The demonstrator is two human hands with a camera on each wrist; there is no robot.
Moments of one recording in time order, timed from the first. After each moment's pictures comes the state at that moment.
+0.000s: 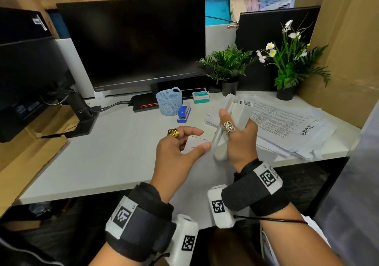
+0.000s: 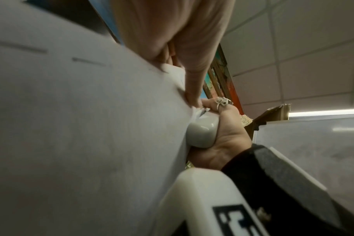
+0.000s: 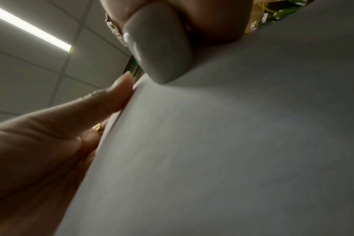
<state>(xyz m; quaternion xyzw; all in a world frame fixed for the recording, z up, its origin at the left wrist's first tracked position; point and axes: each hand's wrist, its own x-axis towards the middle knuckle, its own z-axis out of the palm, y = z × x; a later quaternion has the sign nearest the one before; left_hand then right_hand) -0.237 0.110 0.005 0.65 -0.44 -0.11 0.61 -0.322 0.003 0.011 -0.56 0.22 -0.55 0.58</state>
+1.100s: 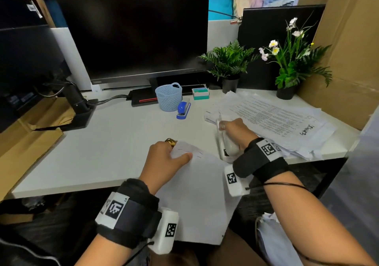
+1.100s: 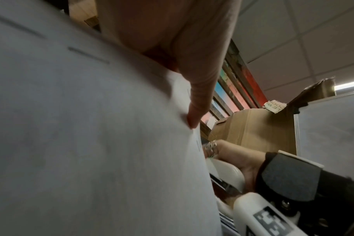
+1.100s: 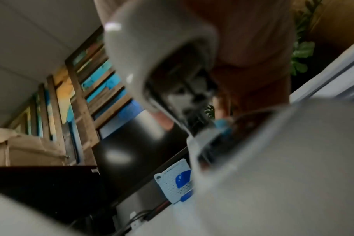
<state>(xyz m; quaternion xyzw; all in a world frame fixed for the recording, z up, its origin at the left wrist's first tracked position) -0.192 0.110 -0.029 0.78 -0.43 -0.10 0.44 -0.300 -0.082 -0.019 -0.67 0.47 -0.22 0.53</state>
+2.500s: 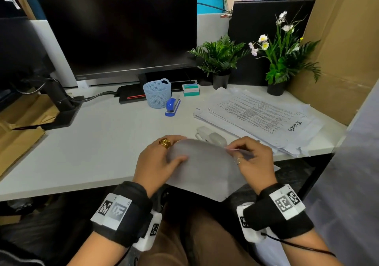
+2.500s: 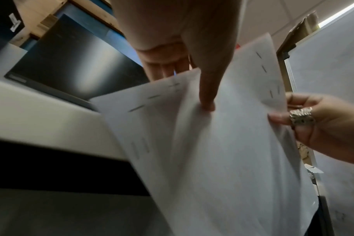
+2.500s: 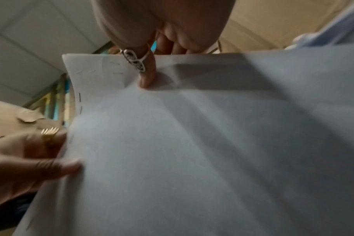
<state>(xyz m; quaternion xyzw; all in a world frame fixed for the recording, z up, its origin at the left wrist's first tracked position) -0.197 0.095 -0.052 0.73 -0.57 0.03 0.38 -0.386 -0.041 -0.069 -0.74 0.21 -0.50 0.39</state>
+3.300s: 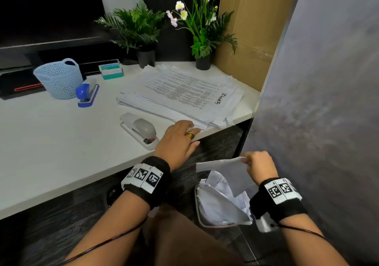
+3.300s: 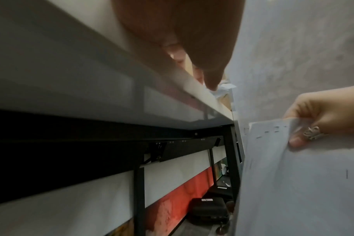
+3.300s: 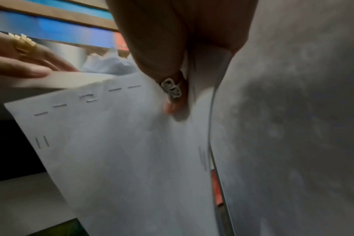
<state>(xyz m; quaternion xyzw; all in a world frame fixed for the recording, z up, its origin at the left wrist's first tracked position) -0.309 -0.054 -0.102 0.59 -0.79 0.01 0.18 -0.552 -0.094 -0.136 -0.76 0.63 -0.07 0.11</state>
